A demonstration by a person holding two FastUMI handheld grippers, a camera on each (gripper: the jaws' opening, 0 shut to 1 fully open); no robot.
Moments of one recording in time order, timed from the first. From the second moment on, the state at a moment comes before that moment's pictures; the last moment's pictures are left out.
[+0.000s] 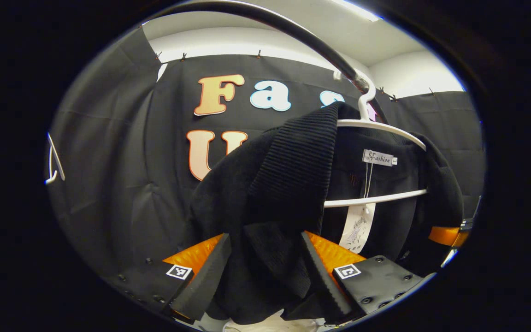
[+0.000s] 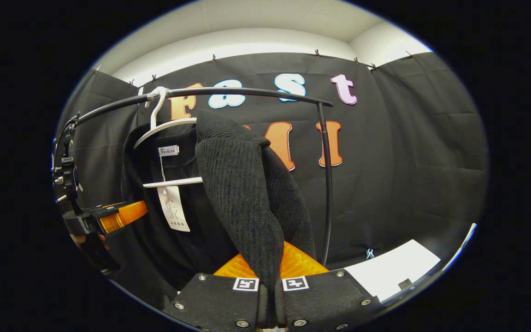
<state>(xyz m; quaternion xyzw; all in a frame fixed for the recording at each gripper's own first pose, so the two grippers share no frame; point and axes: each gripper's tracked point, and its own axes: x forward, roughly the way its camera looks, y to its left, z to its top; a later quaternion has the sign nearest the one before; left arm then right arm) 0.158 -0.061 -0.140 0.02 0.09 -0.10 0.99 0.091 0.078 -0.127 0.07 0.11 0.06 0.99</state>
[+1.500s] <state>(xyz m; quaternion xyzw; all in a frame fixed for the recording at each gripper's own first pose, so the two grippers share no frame) 0.166 -0.013 -0.083 0.05 0.06 -0.08 0.99 0.150 -0.007 -0.056 0.10 0.04 0.01 0.99</state>
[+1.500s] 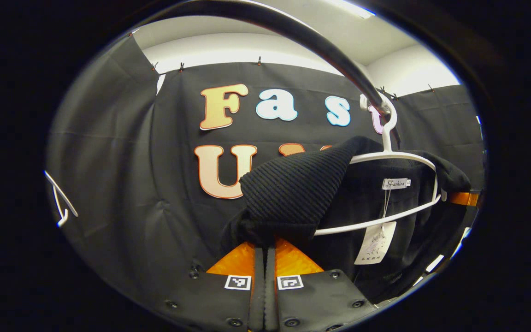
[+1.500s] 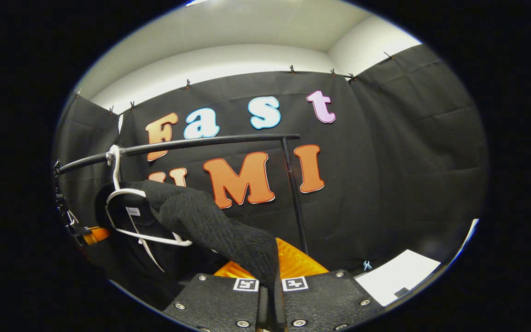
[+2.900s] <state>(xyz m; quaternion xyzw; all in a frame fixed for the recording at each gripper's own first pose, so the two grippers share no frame) 0.129 0.021 -0.083 0.05 0.06 -0.01 1.00 0.229 0.029 -0.257 0.25 0.19 0.13 0.94</state>
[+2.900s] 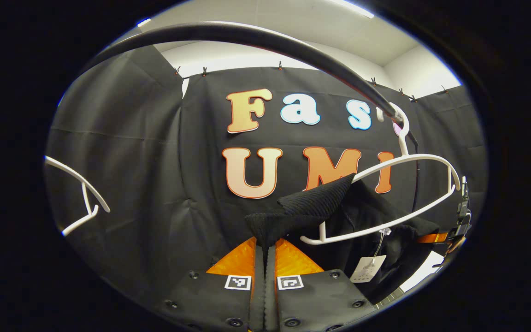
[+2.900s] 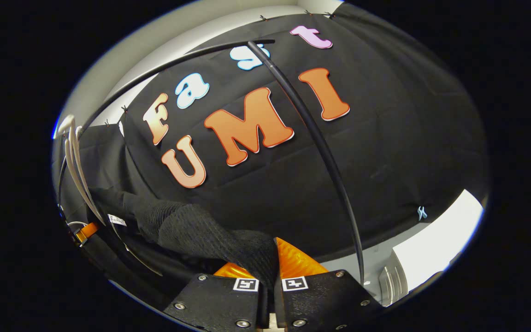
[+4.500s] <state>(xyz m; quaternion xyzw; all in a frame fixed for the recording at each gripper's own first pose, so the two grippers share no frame) 0.088 0.000 -0.280 0.04 0.27 -0.02 0.96 0.115 0.143 -0.430 0.21 0.36 0.15 0.90</state>
